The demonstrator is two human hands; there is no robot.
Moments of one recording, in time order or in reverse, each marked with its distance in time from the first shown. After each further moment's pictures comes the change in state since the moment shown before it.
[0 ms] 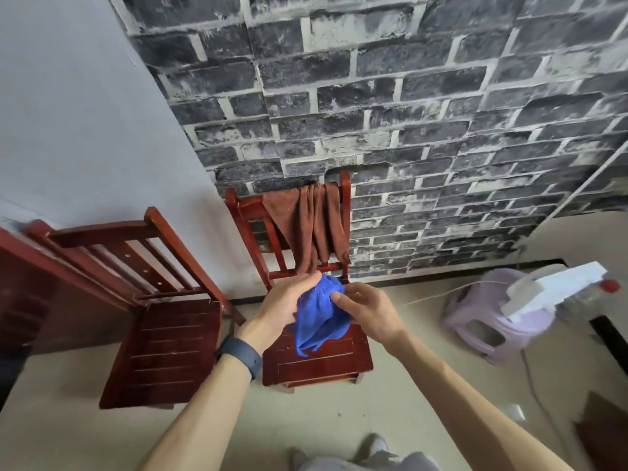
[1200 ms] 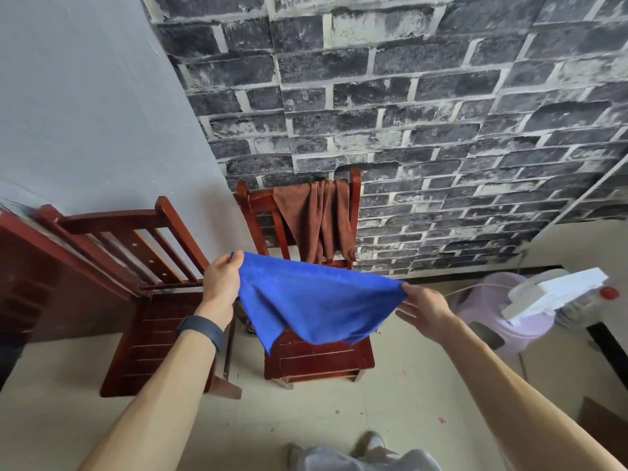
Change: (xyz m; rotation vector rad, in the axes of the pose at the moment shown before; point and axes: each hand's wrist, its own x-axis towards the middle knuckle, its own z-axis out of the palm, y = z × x) left_hand 0.010 -0.012 -0.110 -0.096 0.616 0.048; right_hand 0.038 0.055 -0.068 0.356 0.323 0.394
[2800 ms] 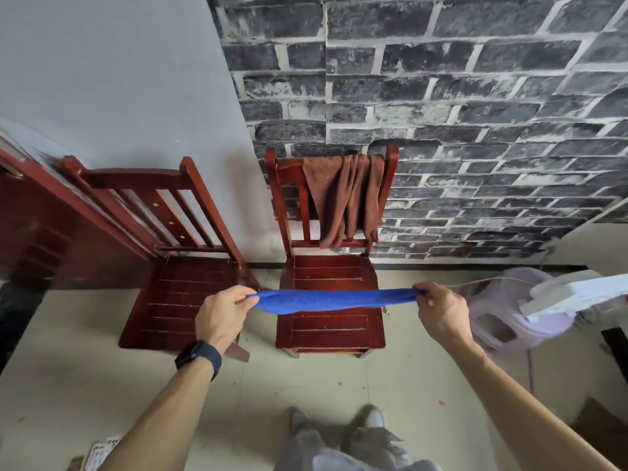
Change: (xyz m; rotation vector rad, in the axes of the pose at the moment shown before) left_hand -0.017 -0.099 -0.076 0.816 0.019 0.216; right_hand -0.021 0.041 0.019 -1.009 0.244 -0.628
